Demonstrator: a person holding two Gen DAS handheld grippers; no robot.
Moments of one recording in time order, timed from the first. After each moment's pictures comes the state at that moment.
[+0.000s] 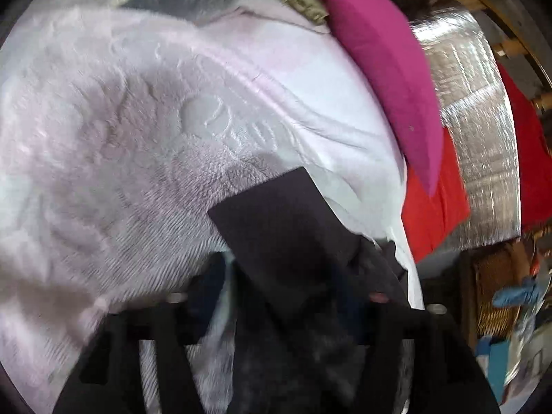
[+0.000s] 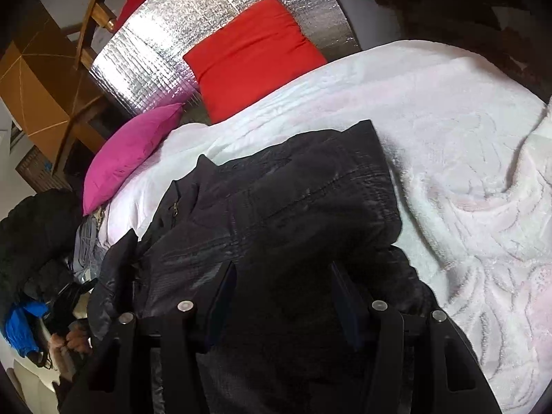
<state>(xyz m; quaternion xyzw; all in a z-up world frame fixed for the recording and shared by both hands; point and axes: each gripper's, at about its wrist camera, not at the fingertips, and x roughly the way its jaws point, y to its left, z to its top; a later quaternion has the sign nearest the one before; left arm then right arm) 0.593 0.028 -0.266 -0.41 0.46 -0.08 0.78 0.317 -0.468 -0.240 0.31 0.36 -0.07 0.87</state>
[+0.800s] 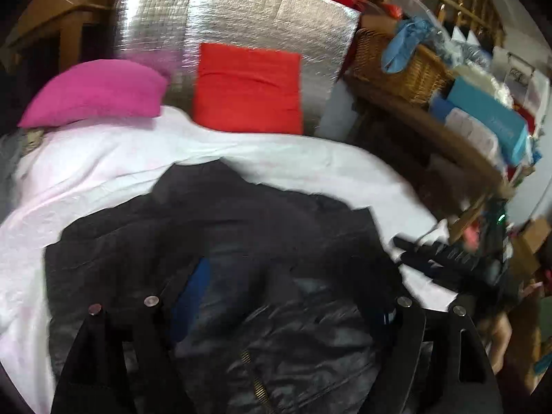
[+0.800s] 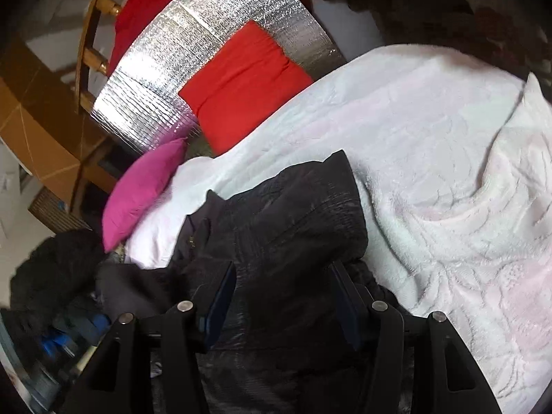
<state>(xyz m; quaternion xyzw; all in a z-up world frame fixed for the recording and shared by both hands) 0.400 -0.227 -0.130 0.00 0.37 -0.32 0.87 0.278 -0.495 -0.219 0.39 0.31 -0.07 0.86</state>
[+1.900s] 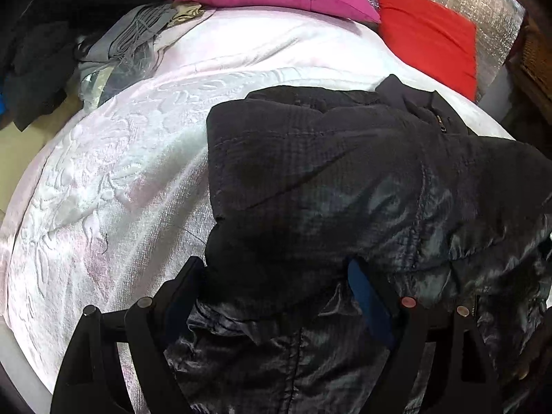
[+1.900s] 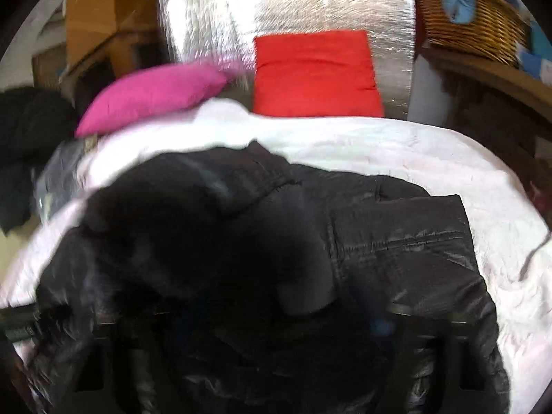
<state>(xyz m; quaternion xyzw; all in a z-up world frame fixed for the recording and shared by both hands) 0.476 -0.109 -0.242 -0.01 0.51 -0.05 0.86 0.364 -0.346 -0.230 0.10 0.34 -0.09 0.93</state>
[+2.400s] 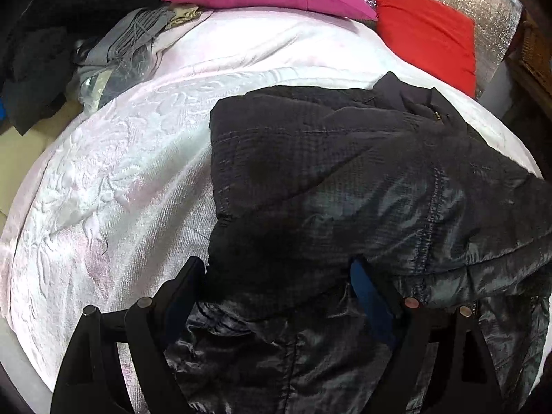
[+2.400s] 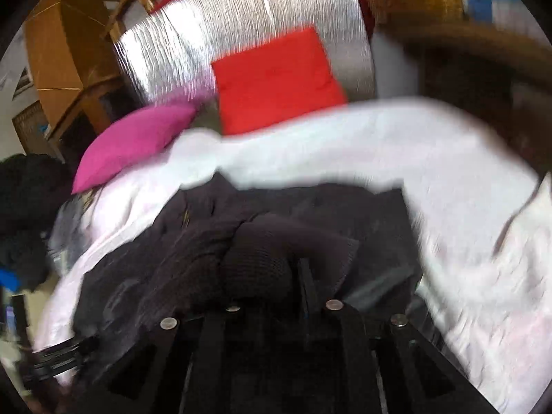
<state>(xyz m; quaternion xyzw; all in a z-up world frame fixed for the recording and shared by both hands) 0.472 -0.113 -0.238 0.00 0.51 -0.05 0.86 0.336 -0.420 -0.207 0.23 0.37 -0.09 0.90</state>
